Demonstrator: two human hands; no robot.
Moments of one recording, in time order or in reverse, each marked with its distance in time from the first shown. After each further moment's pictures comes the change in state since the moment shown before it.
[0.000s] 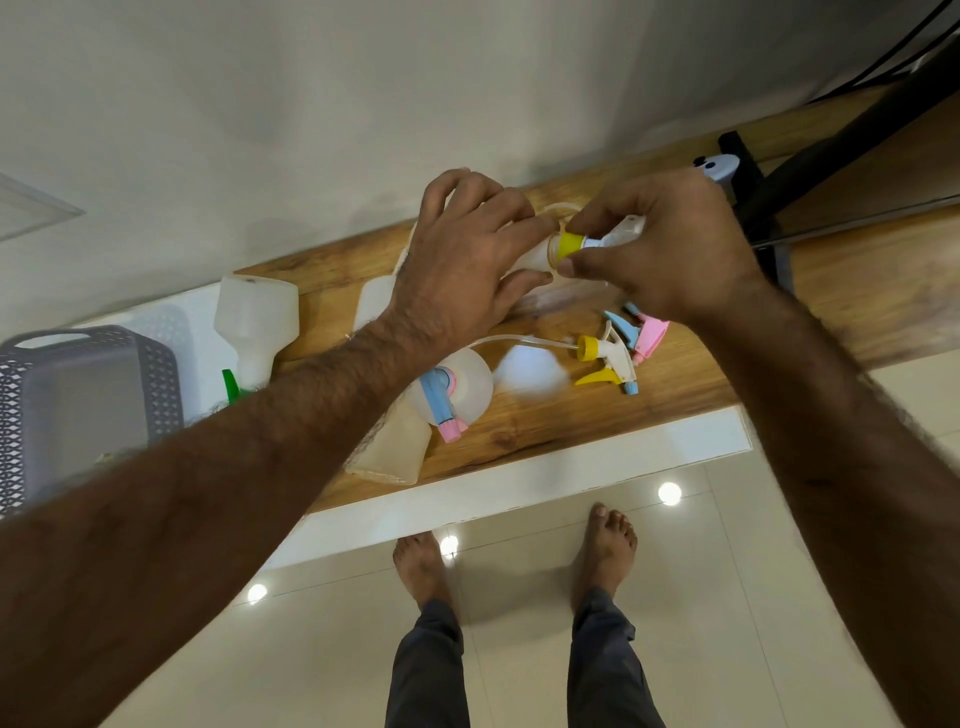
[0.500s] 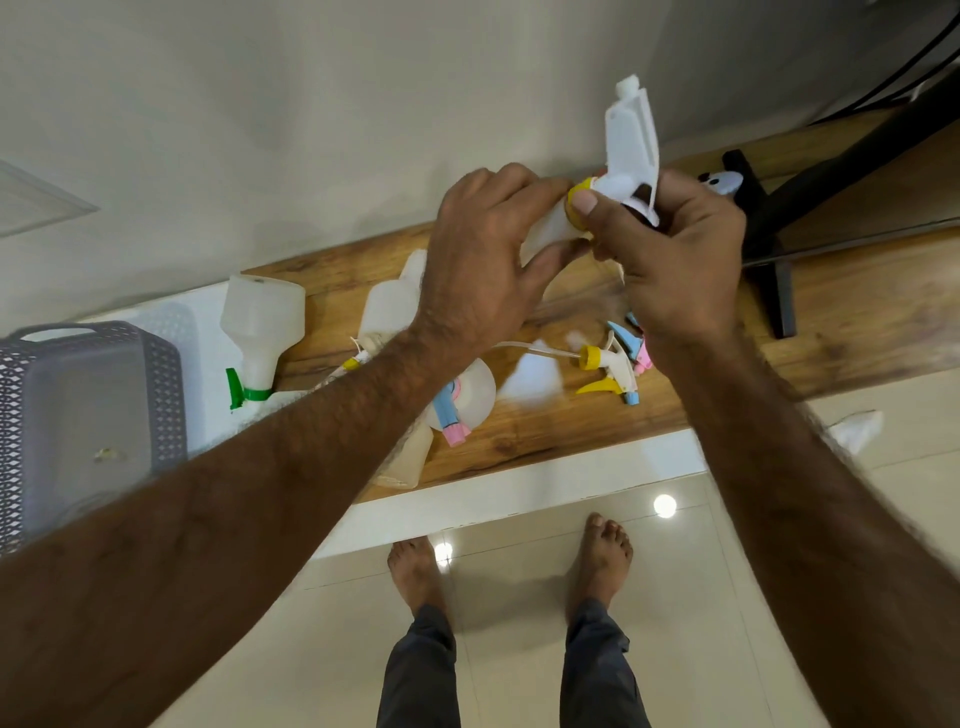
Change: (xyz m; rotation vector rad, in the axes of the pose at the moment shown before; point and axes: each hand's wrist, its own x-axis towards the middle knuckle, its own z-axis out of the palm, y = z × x) left_hand 0.018 0.022 -0.011 -0.356 0.142 -0.261; right_hand -0.009 -0.005 0.027 0.825 0.310 -0.049
